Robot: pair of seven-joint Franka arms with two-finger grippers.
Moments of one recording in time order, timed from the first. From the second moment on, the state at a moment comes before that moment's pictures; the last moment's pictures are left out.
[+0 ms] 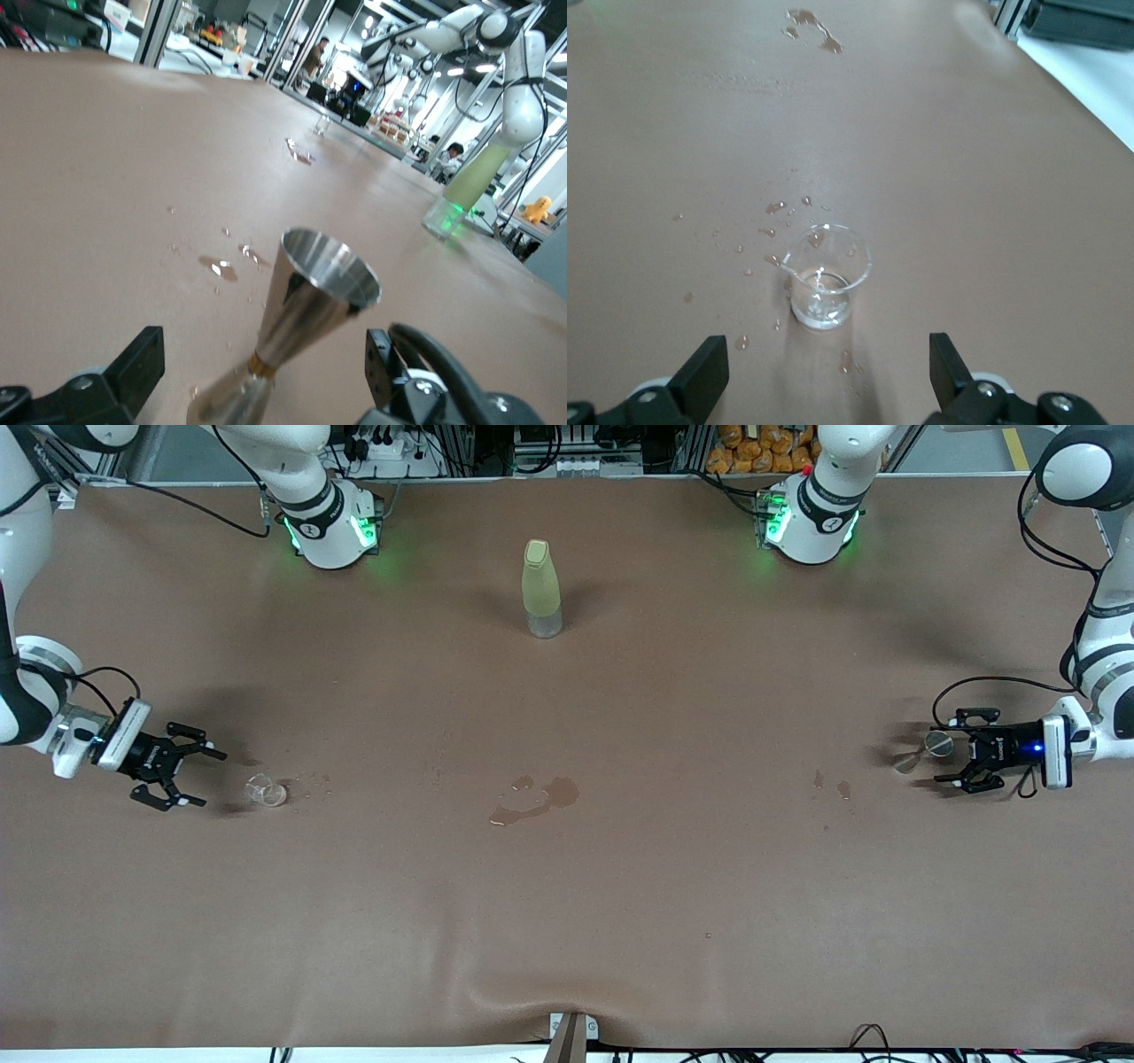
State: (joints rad) left arm 0.74 0.92 -0.11 -1.55 -0.88 1.46 2.08; right arm -0.35 0.59 -0.17 -1.91 1.04 1.91 -2.71
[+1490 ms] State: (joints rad) left arm 0.73 0.98 -0.13 -1.55 -0.92 1.45 2.34; right arm -0.37 0.78 -0.17 -1.85 1.27 1.79 -2.79
